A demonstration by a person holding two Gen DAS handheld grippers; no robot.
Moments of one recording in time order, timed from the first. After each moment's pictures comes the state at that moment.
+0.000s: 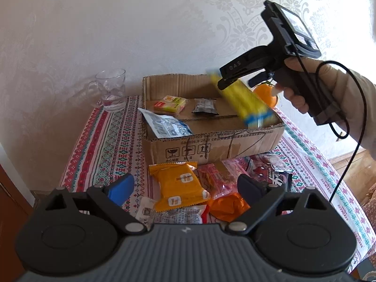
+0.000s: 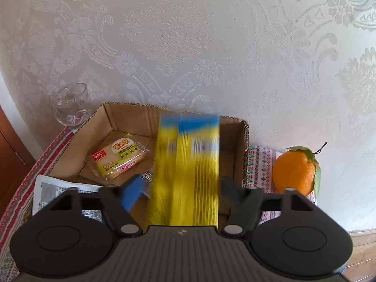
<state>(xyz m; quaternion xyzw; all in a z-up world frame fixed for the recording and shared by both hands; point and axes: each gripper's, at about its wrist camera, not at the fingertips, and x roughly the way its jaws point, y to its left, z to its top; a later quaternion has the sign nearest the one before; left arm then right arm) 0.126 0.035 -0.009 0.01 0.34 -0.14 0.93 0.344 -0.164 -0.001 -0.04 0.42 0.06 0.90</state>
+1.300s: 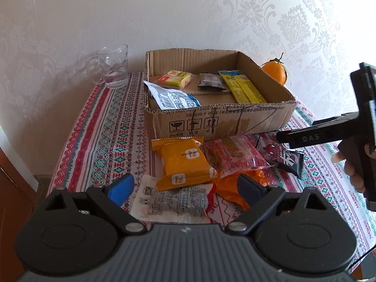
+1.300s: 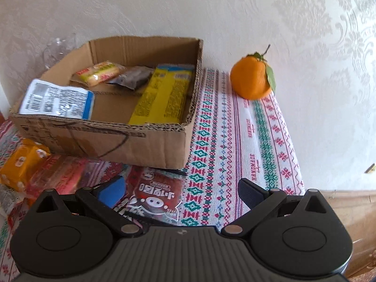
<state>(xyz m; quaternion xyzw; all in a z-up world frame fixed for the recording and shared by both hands) 0.134 0.031 -0.031 0.02 0.39 -0.13 0.91 0.201 -0.195 -0.065 -0.04 0.44 -0.02 0.90</state>
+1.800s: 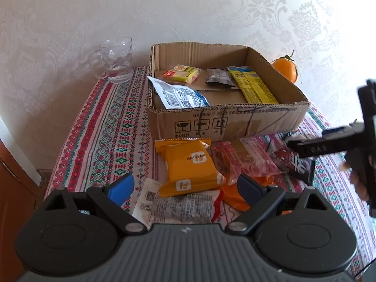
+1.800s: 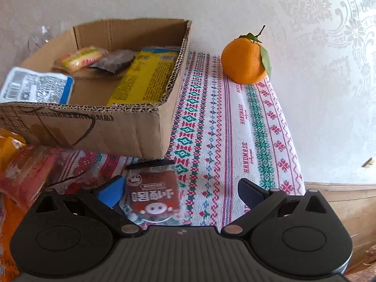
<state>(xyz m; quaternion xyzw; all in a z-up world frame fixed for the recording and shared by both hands) 0.155 0.028 -0.037 0.02 0.41 -0.11 0.91 0.212 -0.214 -0.086 -0.04 0.46 -0.03 0.89</state>
